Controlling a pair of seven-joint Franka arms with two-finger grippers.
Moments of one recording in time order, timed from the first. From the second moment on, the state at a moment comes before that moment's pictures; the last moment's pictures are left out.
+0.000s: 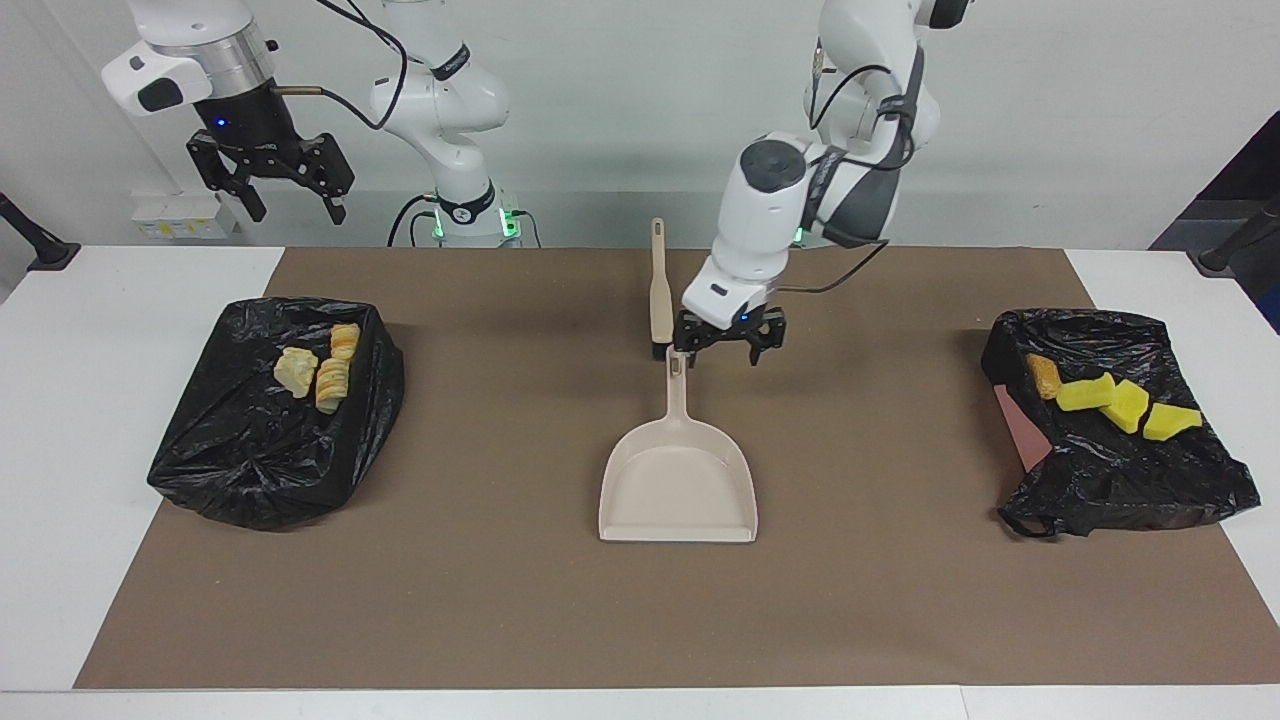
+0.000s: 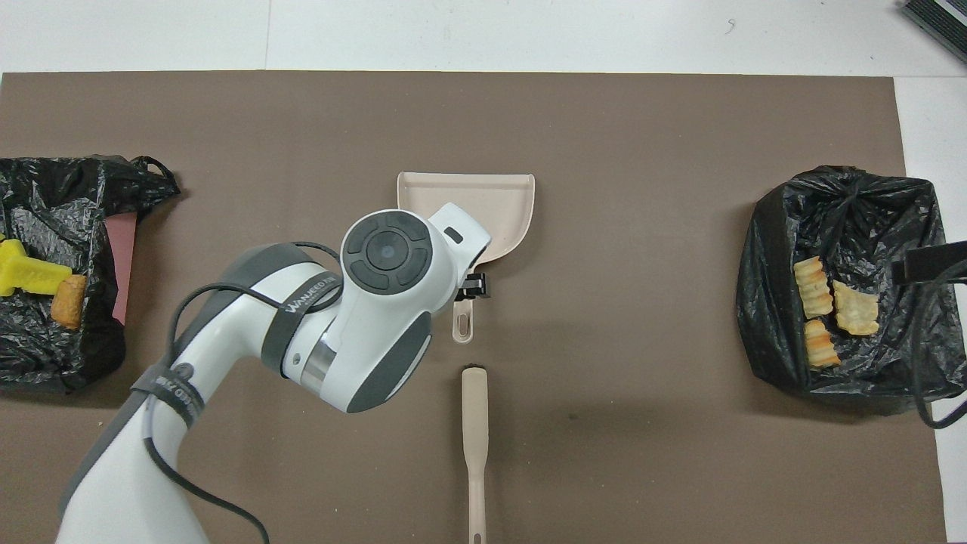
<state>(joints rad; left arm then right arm) -0.57 0.17 0.02 -1.76 -0.03 2.00 -0.54 0.09 -0.11 -0.13 -1.56 -0.02 1.50 0.02</state>
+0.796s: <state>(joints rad) -0.23 0.05 0.04 -1.62 -0.04 1.67 -0.04 0.09 -0.11 -0.13 -1.56 -0.02 1.50 0.02</state>
